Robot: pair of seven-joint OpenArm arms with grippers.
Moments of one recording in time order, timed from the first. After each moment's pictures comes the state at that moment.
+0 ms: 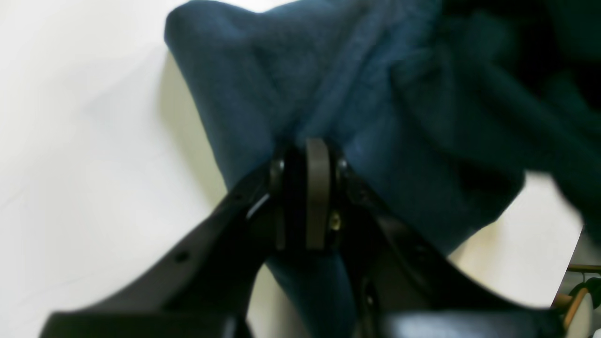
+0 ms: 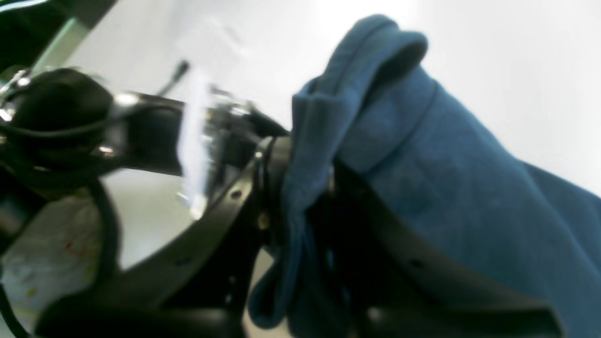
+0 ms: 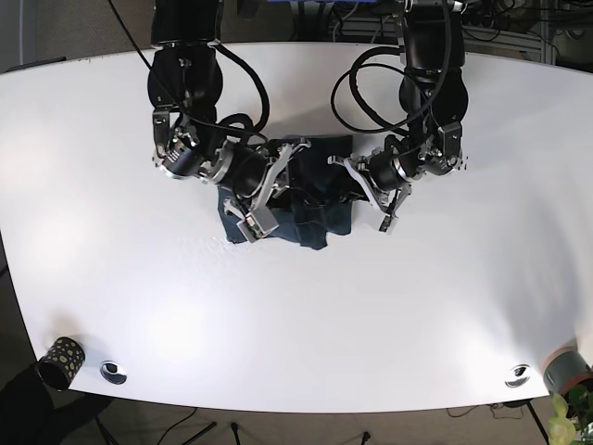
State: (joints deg) left arm -3.4 5.1 -6.7 72.7 -19.6 -33.5 42.6; right arm 0.0 -0.7 0.4 100.0 32.9 36.1 -53.5
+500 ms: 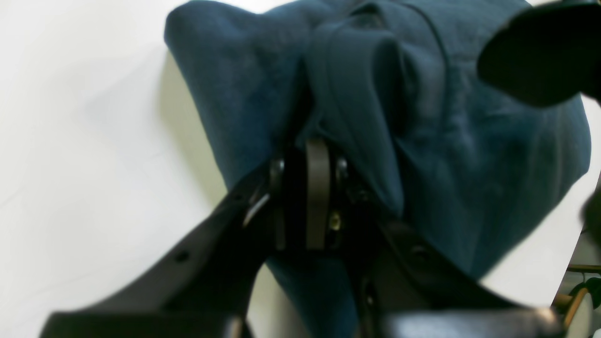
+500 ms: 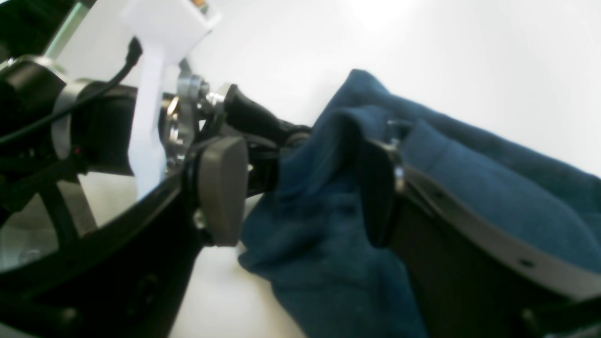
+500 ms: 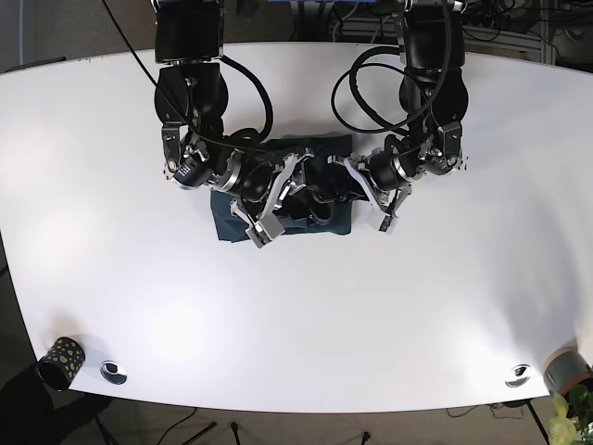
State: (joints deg) left arm -3.4 5.1 -6.7 72.9 -19.6 -33.6 42.6; right arm 3.4 -0.7 -1.1 91.9 31.9 35.2 -53.2
